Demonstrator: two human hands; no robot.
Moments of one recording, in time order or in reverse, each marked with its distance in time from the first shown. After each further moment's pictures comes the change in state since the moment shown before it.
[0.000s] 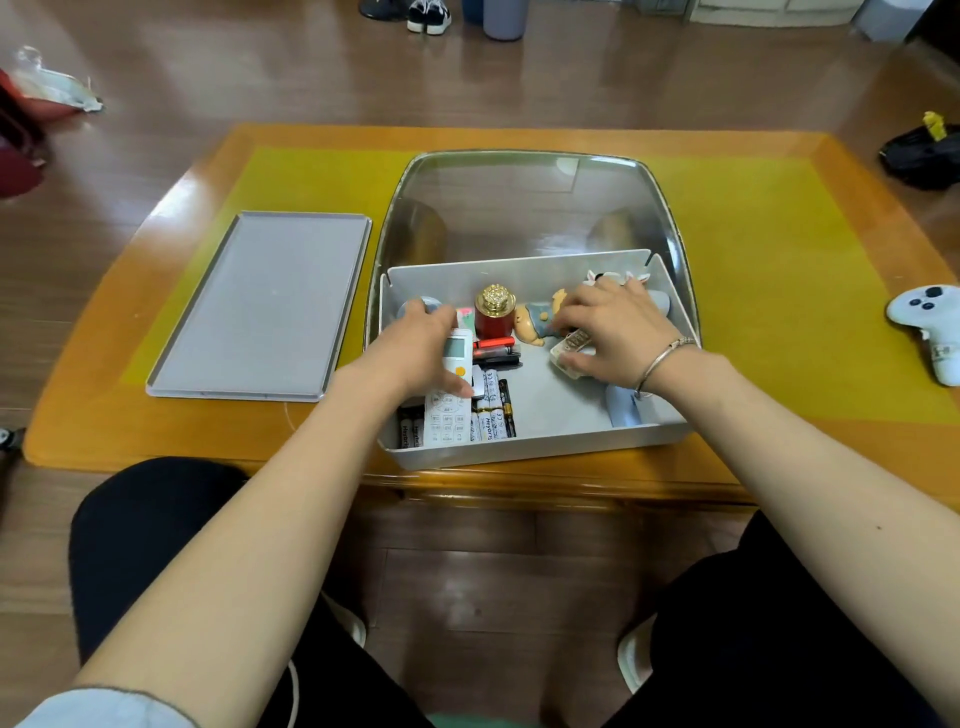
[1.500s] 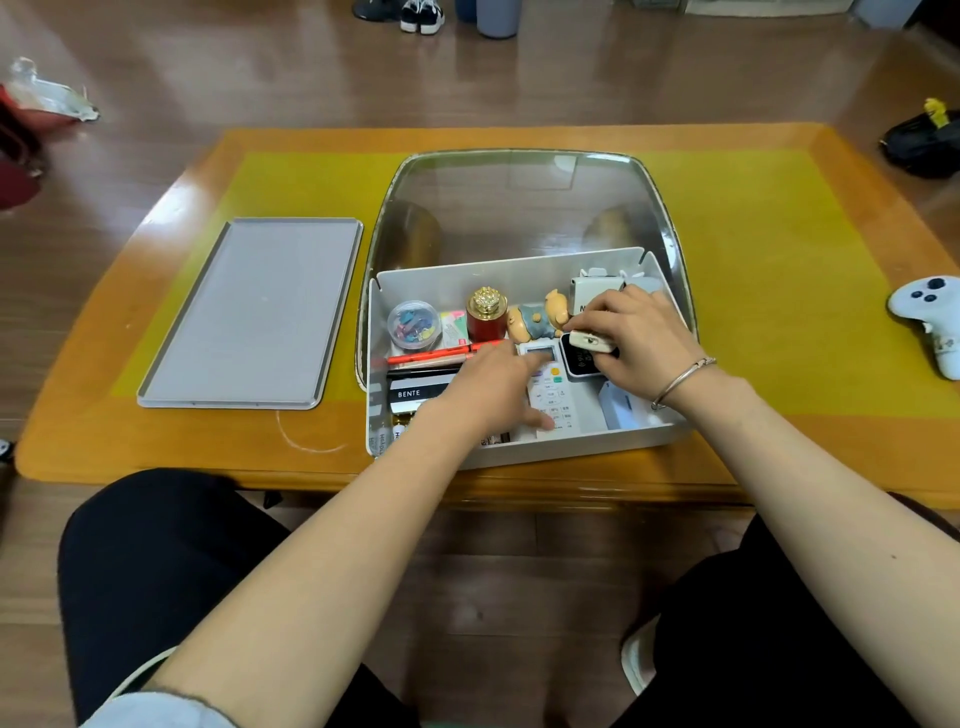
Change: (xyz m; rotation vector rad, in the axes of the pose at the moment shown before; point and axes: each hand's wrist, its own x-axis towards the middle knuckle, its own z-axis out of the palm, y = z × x) left_hand 0.009 0.067 0.045 0.035 -0.072 0.232; right_hand -0.023 0.021 0.014 0.115 0.149 0.040
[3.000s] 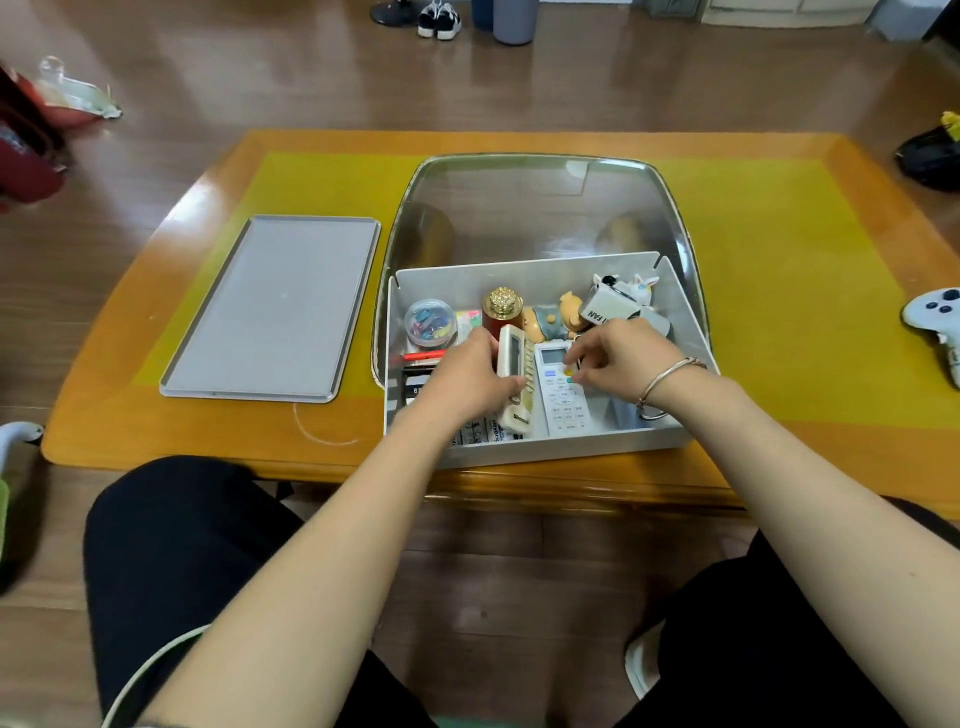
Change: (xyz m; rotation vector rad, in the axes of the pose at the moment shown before) left_hand -0.021 -0.022 -0.010 -0.519 0.158 -0.322; right_hand 0.011 -0.036 -0.008 0.234 -0.315 0.252
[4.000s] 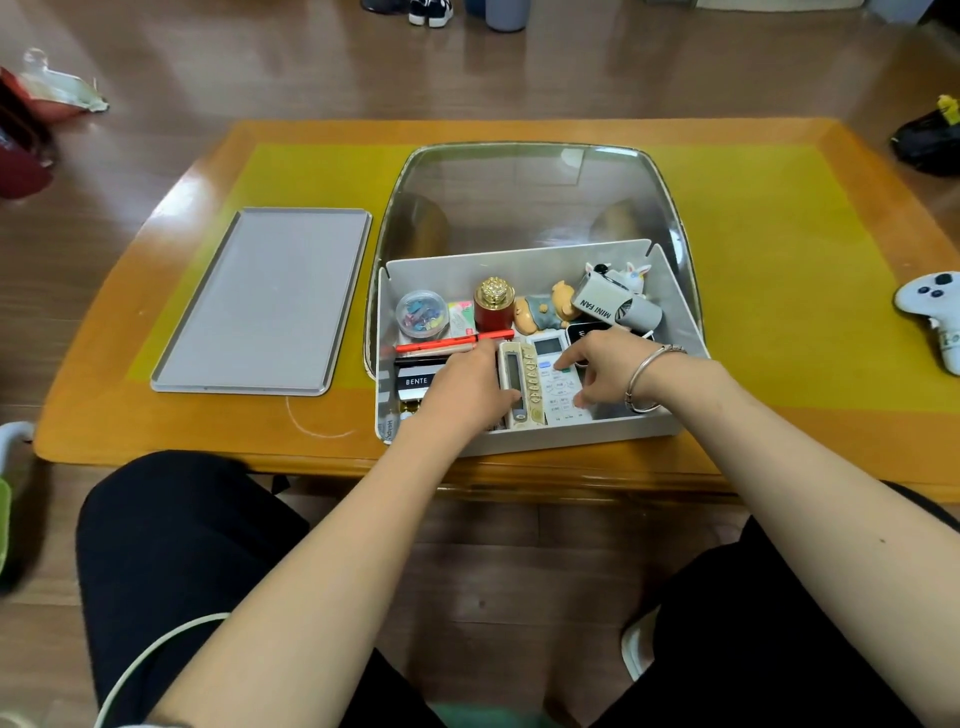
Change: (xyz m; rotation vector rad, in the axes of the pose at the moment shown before) left_hand -0.005 -0.007 0.022 0.161 0.054 0.073; right_hand 0.002 -0.001 0.006 -0.201 -0.281 0.000
